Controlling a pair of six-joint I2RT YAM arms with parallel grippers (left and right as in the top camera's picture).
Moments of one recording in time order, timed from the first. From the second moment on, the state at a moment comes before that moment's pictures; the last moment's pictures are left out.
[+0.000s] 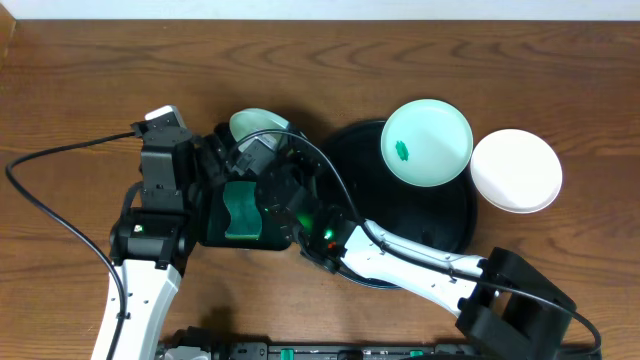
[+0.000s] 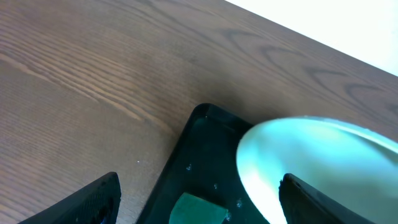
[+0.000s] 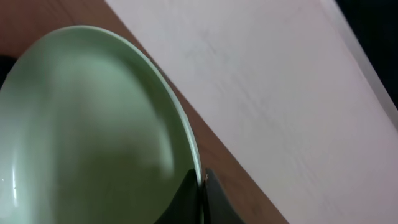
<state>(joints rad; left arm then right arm) -0.09 1.06 0.89 -0.52 -0.19 -0.43 1.04 1.82 1.16 0.29 0.87 -0.55</state>
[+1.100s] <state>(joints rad) -0.09 1.06 0.89 -0.52 -0.19 -0.43 0.93 1.81 1.16 0.09 0.63 0.16</state>
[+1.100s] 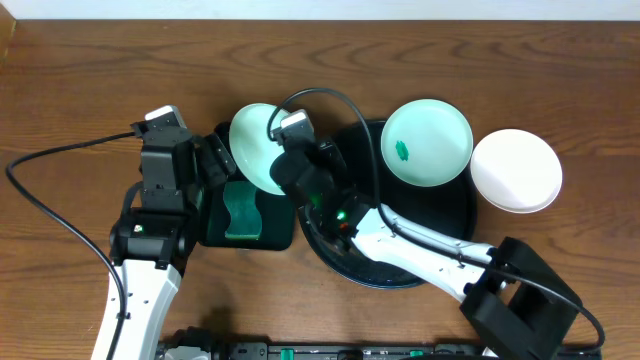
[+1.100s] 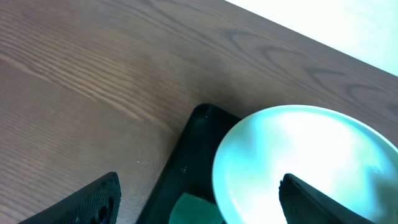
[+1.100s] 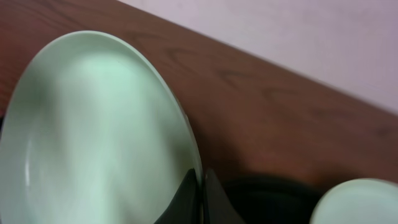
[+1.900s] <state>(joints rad) -0.09 1.06 0.89 -0.52 -0.19 -0.43 0.26 1.44 1.16 -0.60 0.12 0.58</state>
